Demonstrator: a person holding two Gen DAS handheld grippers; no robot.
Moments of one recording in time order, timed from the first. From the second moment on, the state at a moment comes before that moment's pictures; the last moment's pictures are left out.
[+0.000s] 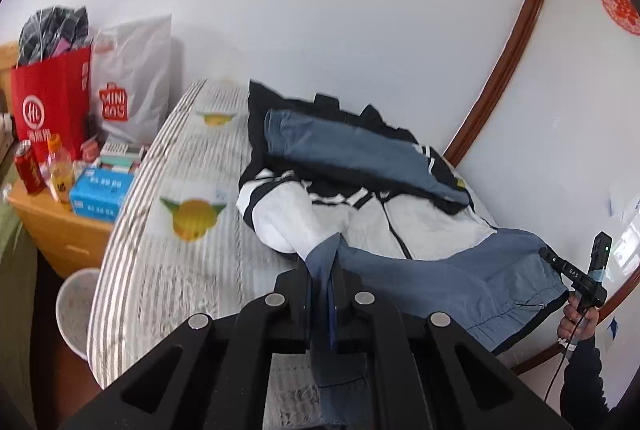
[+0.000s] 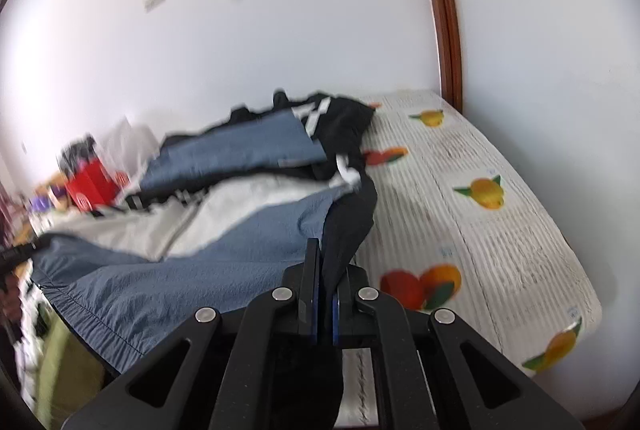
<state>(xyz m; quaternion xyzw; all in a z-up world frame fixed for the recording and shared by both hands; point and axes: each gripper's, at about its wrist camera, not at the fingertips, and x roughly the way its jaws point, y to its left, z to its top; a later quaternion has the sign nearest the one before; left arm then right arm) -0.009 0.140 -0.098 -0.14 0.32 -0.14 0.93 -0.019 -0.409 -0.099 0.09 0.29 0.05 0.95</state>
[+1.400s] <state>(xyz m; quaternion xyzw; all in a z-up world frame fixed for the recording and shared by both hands) 0.303 0.108 -0.115 -0.09 0.37 -0.03 0.93 0.332 -0.404 -0.117 0.10 0.36 0.01 0.93</state>
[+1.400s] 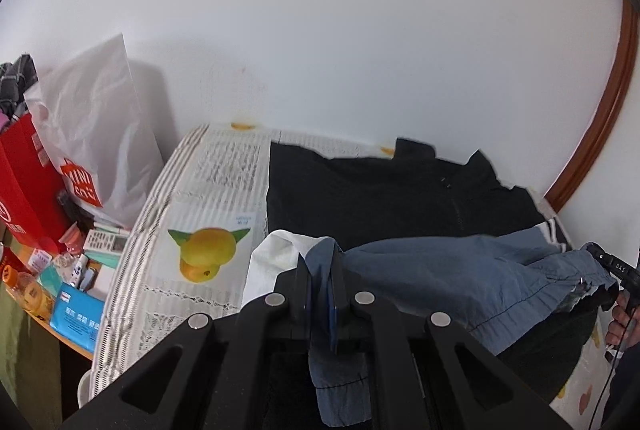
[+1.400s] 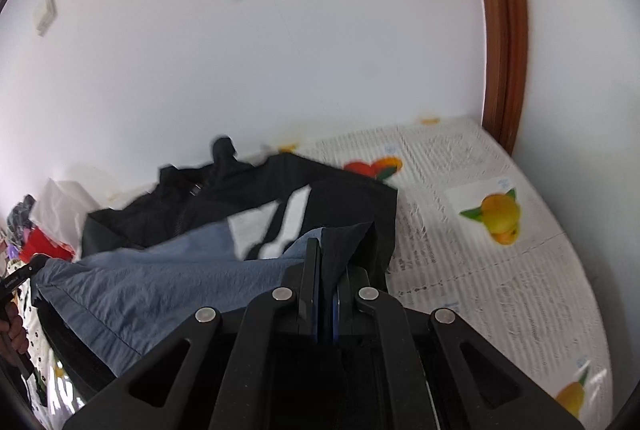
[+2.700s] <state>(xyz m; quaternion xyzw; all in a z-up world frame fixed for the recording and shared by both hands) 0.238 0.146 -0.191 -0.16 0.45 -0.13 0.87 0.254 -0.417 -0.182 0.15 0.42 0.08 0.89</state>
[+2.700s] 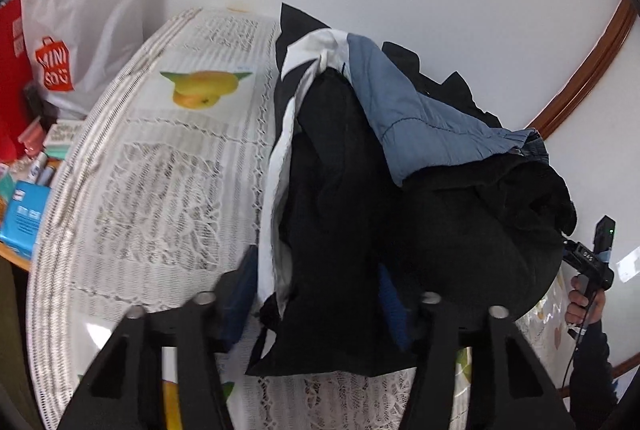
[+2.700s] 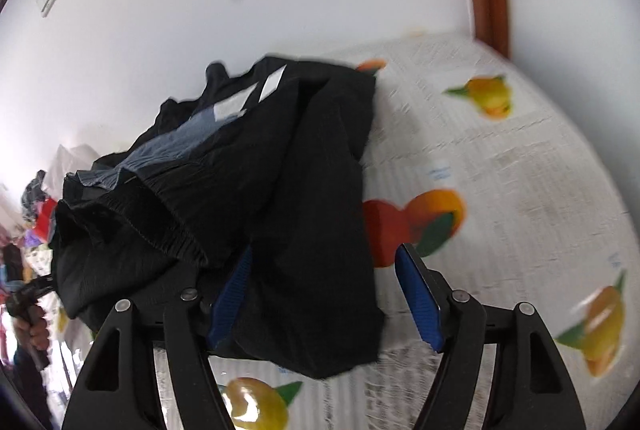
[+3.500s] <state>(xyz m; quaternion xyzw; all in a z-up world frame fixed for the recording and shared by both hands) 0.091 0.133 -0.179 -0.10 0.46 -0.12 0.88 0.117 -0.398 -0.174 0.06 0.44 0.08 0.89</state>
